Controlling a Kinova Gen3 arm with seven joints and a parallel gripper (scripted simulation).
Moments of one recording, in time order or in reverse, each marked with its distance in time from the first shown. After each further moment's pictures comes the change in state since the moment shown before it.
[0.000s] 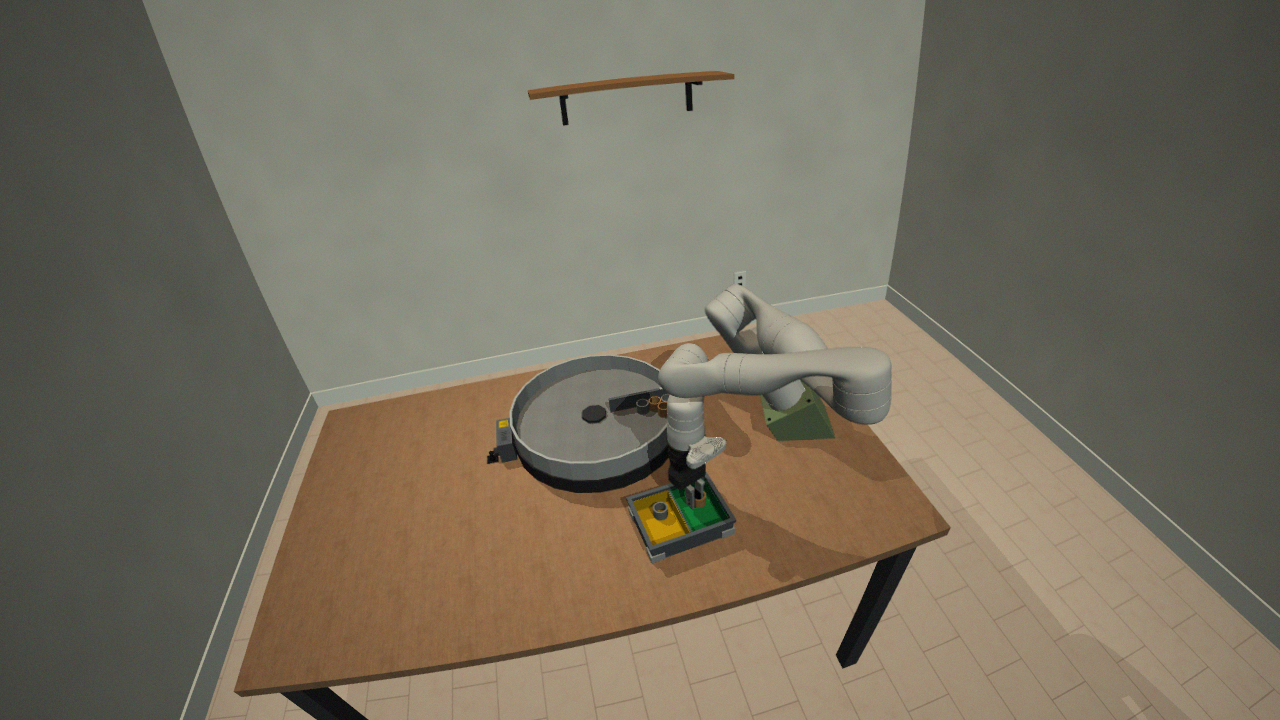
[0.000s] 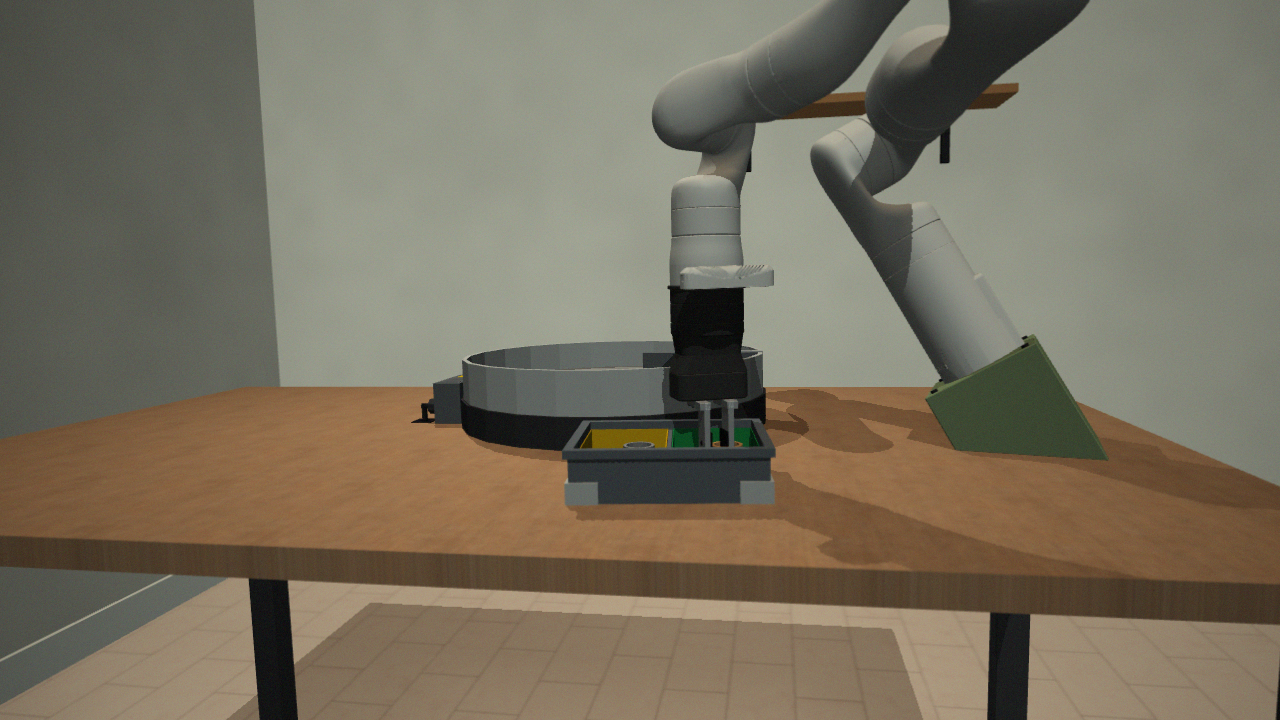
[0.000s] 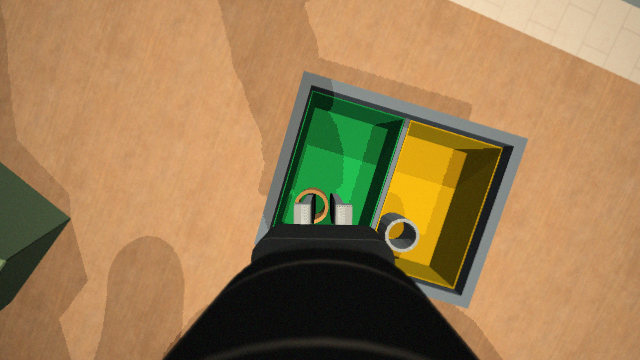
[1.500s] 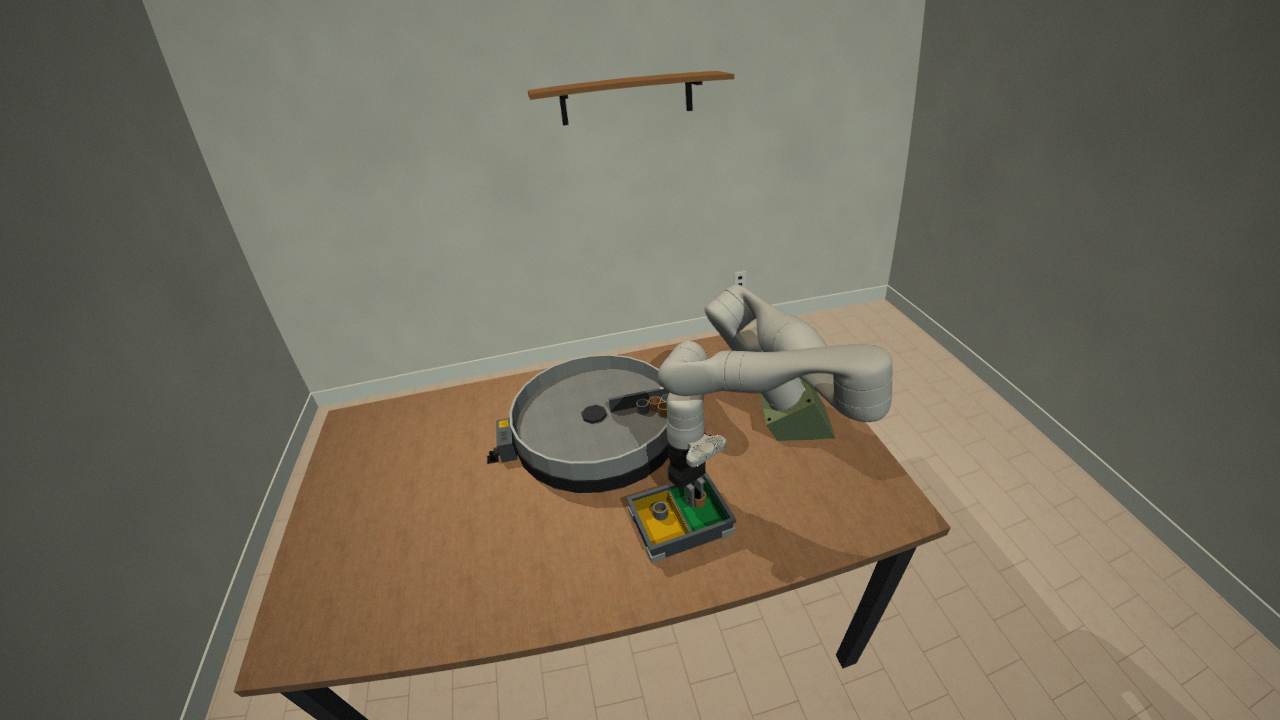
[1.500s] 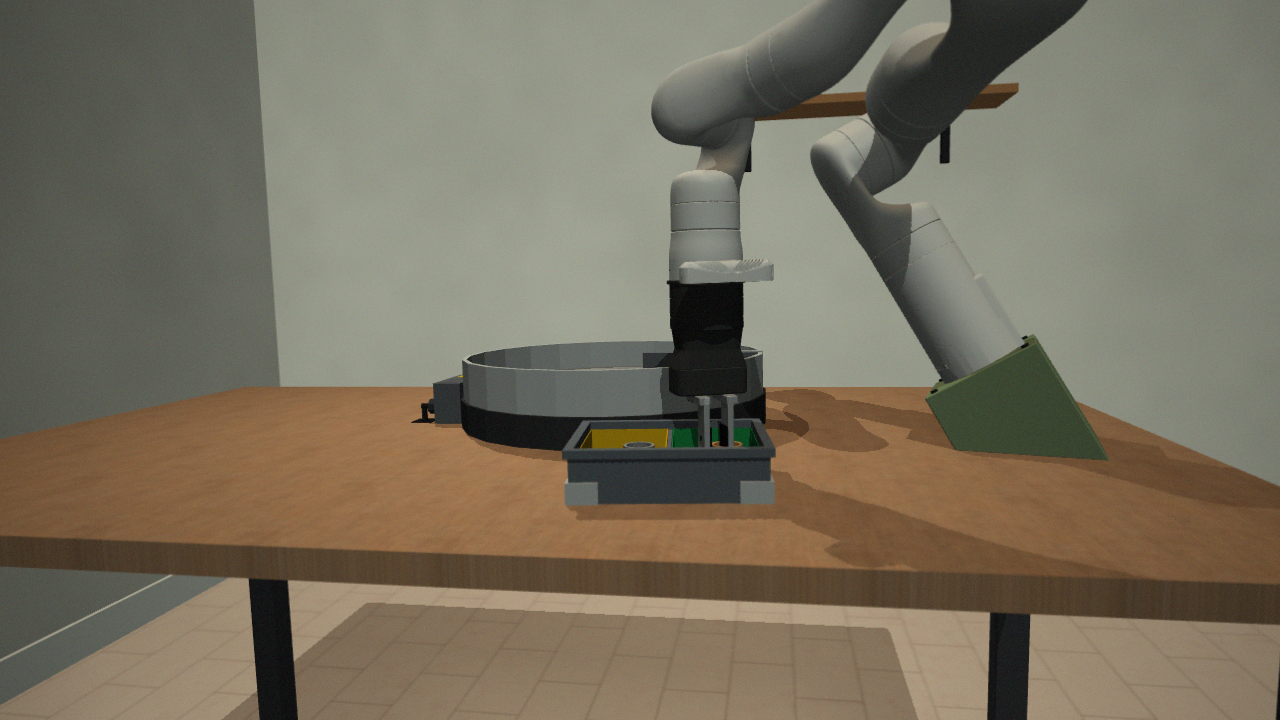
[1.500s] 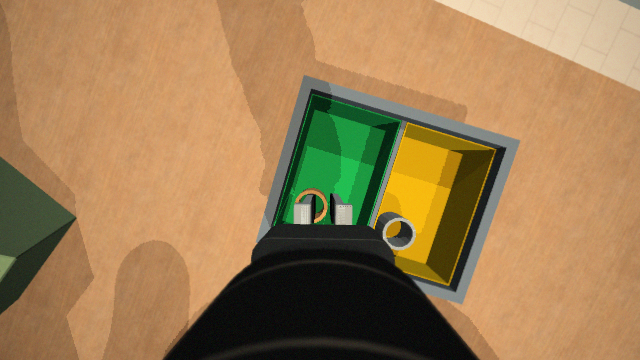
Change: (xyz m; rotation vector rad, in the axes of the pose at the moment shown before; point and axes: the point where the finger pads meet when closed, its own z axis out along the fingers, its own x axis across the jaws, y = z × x) arm 0.001 0.000 -0.005 0.000 0.000 0.000
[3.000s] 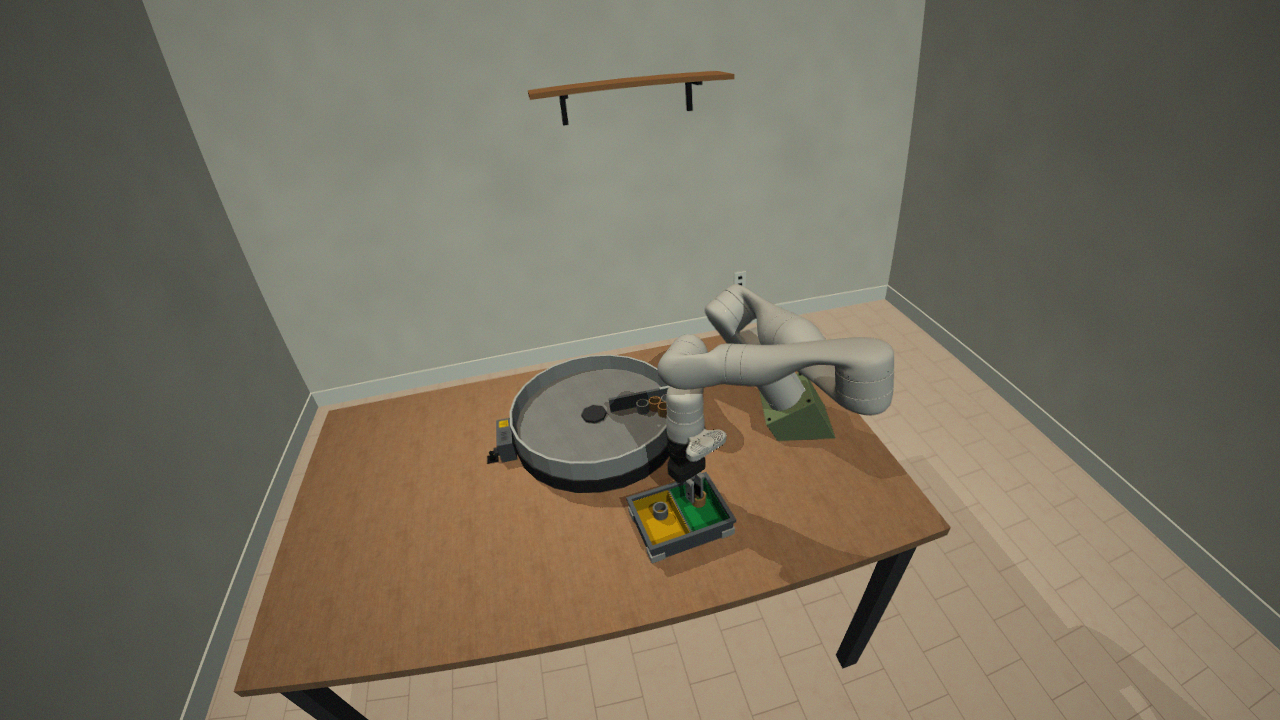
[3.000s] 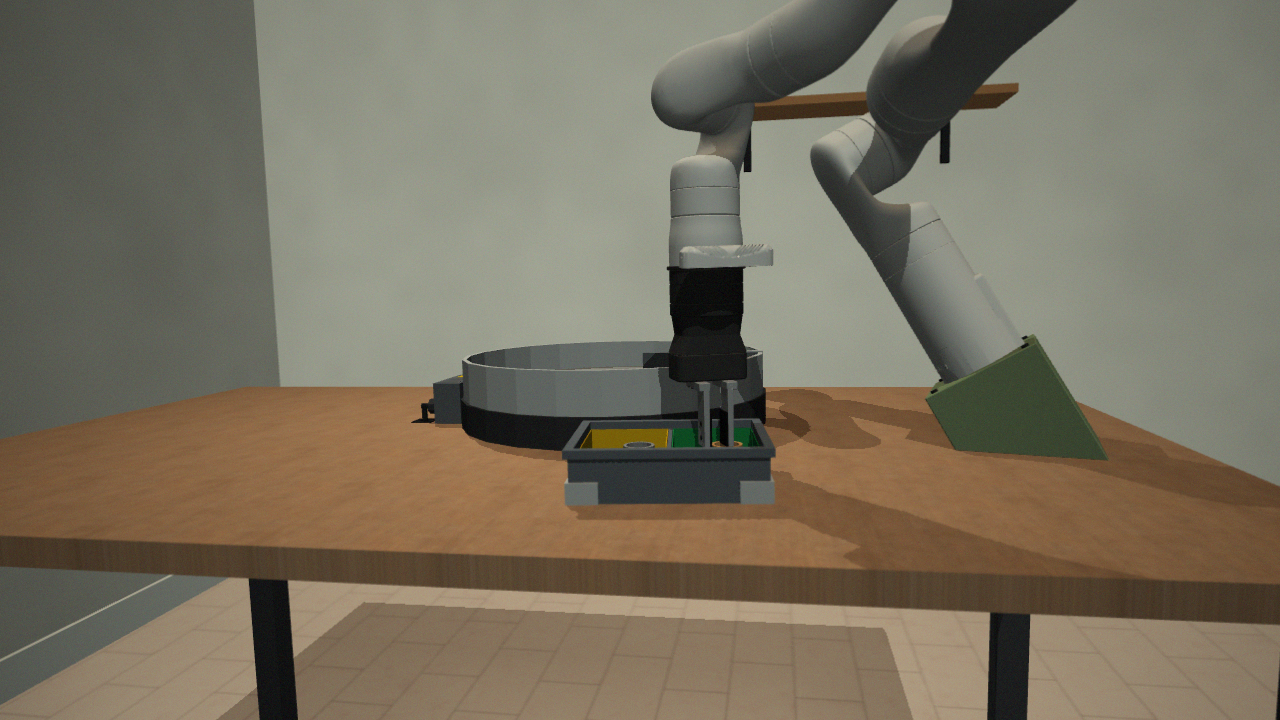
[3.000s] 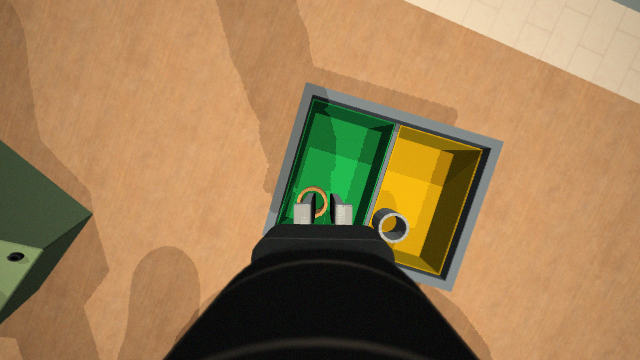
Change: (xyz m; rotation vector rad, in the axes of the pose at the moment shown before) arm -0.001 0.001 -0.014 -0.002 -0.001 0.001
